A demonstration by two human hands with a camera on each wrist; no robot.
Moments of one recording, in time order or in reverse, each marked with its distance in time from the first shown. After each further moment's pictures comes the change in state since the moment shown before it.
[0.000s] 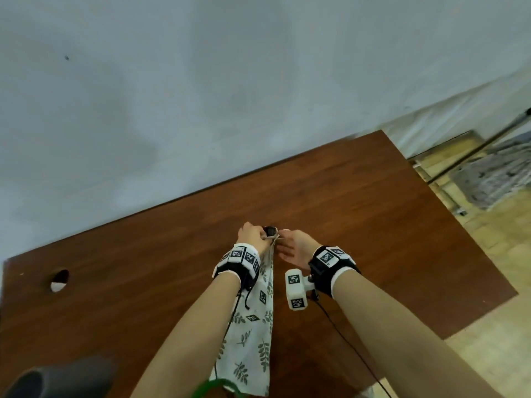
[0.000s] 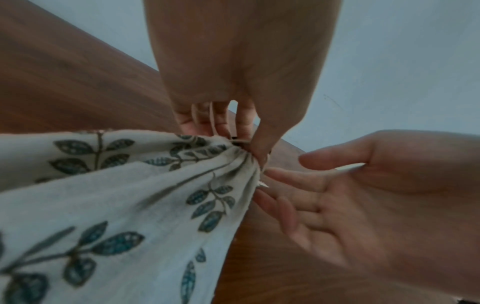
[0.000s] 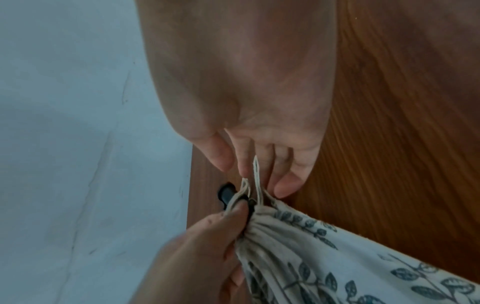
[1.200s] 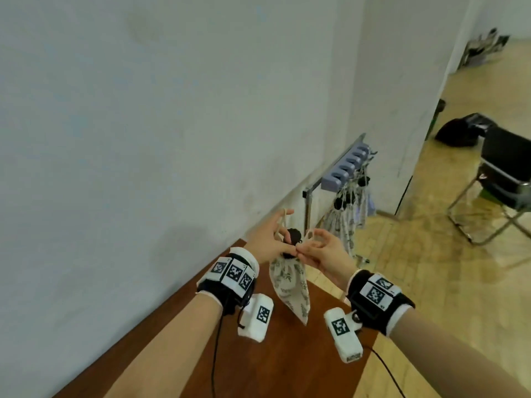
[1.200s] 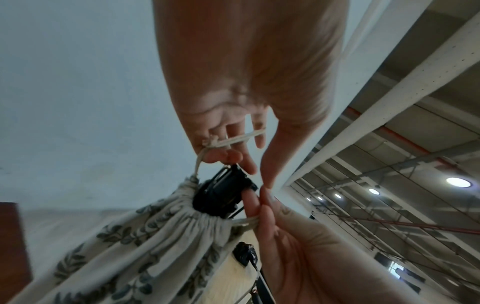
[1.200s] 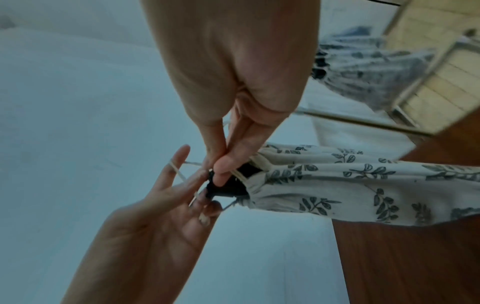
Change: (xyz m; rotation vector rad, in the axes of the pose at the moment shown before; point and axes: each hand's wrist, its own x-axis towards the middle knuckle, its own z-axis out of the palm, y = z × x) left_hand -0.116 0.450 -0.003 -0.298 -0.317 0.988; right_hand -0.254 -0.127 -0.340 0.375 0.119 -0.954
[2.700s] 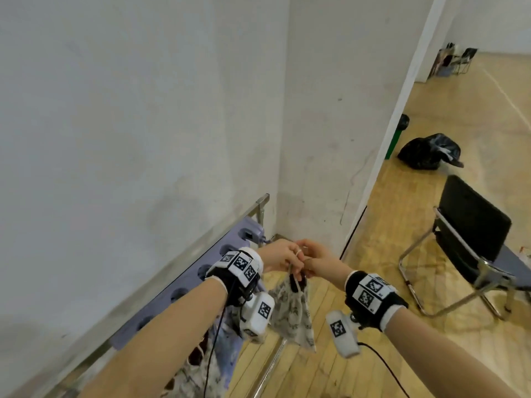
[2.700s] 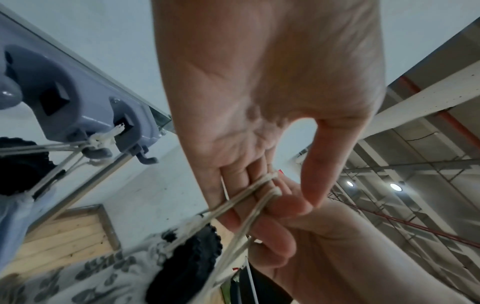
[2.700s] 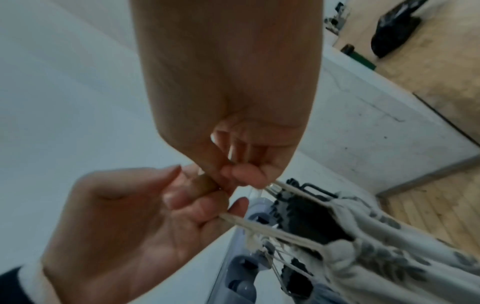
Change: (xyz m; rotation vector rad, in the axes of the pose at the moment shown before) left_hand 0.767 0.053 0.281 -0.306 -0.444 -0.356; right_hand 0.533 -0.309 -0.509 -0.801 -0.144 0.032
